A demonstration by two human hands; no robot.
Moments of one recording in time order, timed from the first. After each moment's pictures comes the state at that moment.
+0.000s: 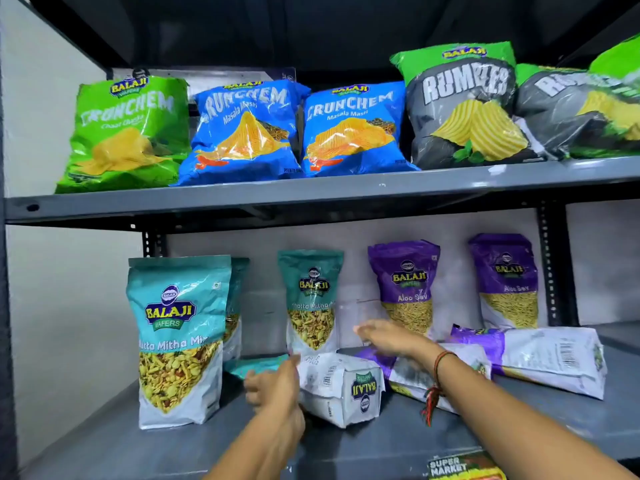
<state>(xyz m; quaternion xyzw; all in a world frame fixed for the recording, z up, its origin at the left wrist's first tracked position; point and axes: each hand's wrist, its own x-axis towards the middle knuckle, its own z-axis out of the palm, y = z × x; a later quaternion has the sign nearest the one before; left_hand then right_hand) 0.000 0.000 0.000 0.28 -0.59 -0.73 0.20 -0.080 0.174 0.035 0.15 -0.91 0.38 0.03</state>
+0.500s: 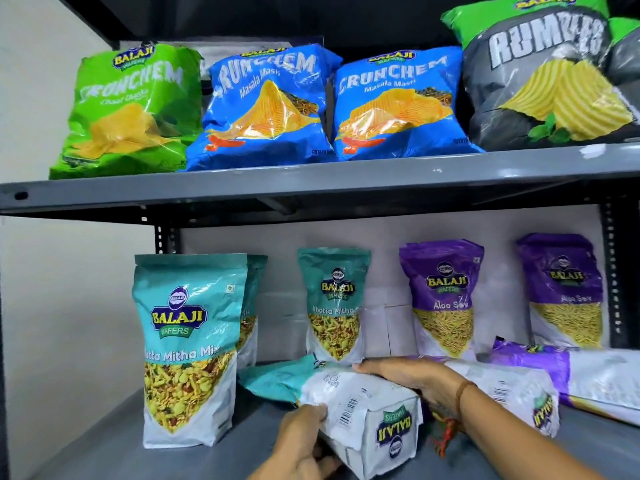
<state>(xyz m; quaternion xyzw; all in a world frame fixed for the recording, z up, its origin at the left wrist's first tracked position) -0.029 -0.024 -0.037 0.15 -0.53 -0.84 0.00 -0.141 0.141 0.000 0.14 -0.85 0.47 -0.18</state>
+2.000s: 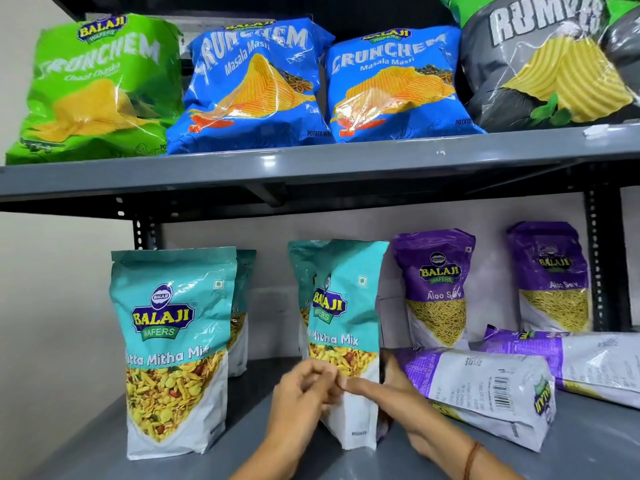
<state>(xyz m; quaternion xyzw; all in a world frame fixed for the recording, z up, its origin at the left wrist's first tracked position) -0.065 -0.047 -0.040 -0.08 -0.73 -0.65 0.19 -0.090 0.114 -0.042 0.14 -0.71 0.68 0.03</state>
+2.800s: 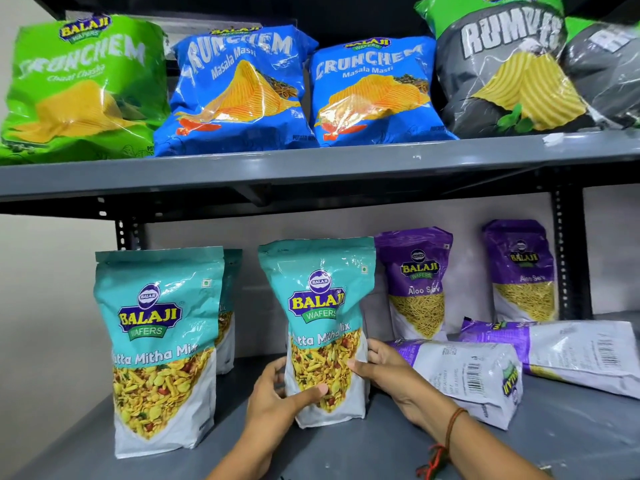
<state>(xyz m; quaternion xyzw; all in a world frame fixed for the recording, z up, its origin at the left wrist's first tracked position) -0.071 -0.070 -0.056 -0.04 -0.72 -0.67 0.17 -0.121 0.133 -0.039 0.15 -0.69 0.71 0.00</state>
